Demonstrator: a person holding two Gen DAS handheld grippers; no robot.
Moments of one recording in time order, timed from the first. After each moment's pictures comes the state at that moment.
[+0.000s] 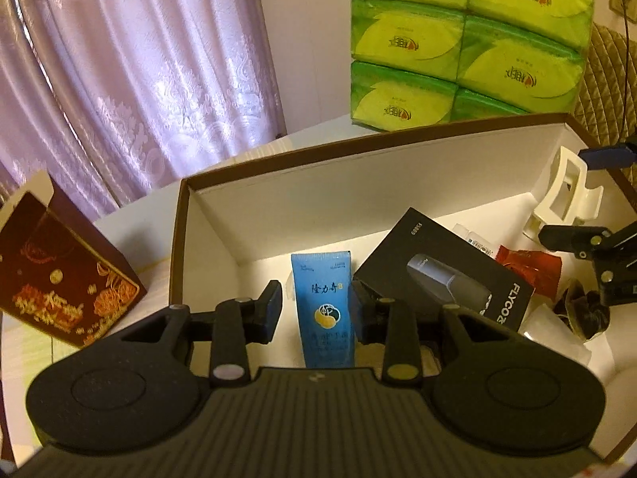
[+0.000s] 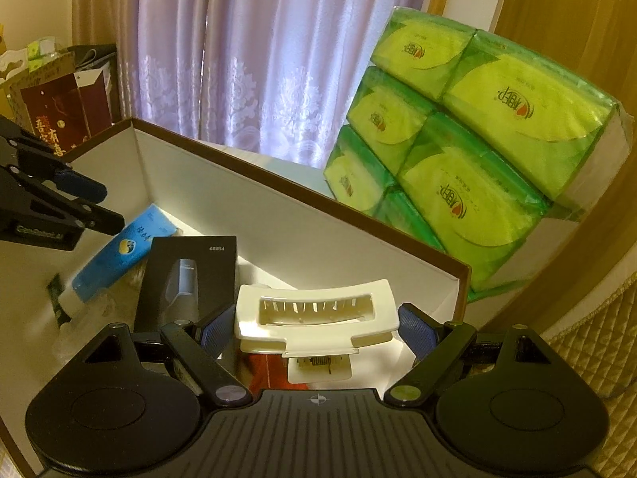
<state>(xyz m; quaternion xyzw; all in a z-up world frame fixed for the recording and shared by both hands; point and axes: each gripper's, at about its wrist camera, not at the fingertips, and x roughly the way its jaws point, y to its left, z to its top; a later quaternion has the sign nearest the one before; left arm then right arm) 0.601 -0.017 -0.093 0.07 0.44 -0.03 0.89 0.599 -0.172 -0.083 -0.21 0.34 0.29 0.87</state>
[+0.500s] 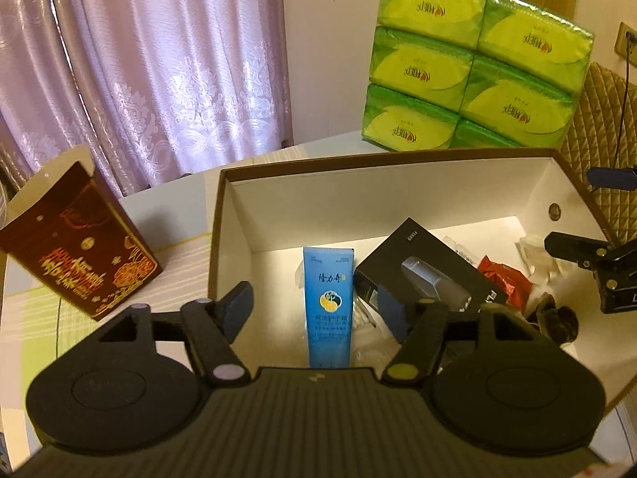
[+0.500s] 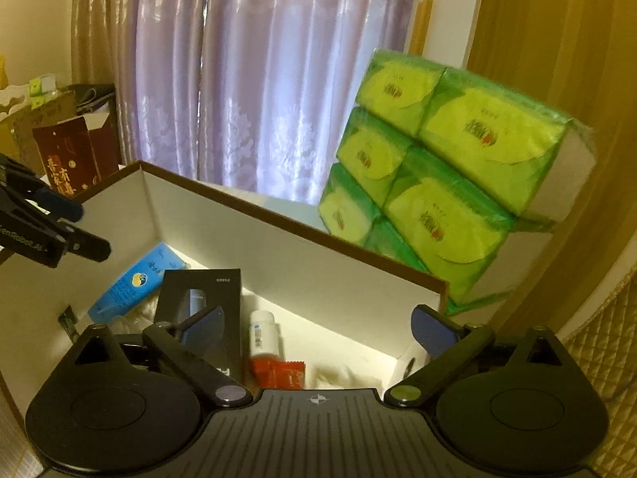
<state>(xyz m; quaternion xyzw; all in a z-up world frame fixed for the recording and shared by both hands) 0.568 -0.001 -0.065 0.02 0.43 -0.01 0.90 0.575 -0.191 -0.061 -0.17 0.29 0.30 0.89</state>
